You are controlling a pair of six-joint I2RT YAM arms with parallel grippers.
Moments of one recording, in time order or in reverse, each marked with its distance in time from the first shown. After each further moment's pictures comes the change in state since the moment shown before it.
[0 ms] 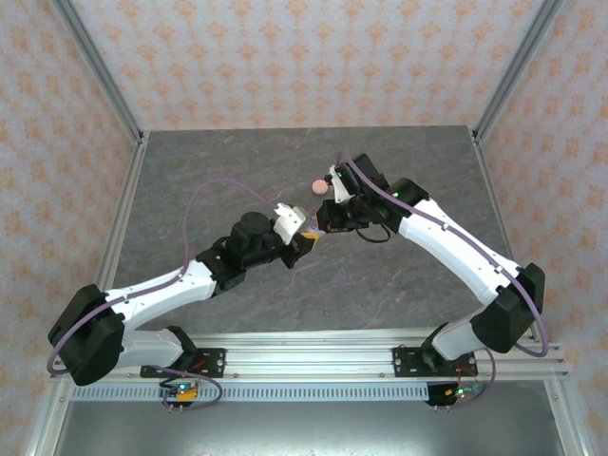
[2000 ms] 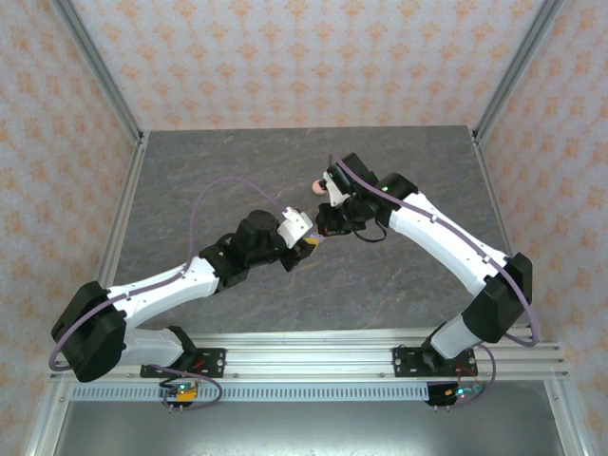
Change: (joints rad) left arm -0.011 0.027 0.049 -0.130 -0.005 0.119; right arm 0.011 0.071 0.053 -0.095 -0.002 -0.030
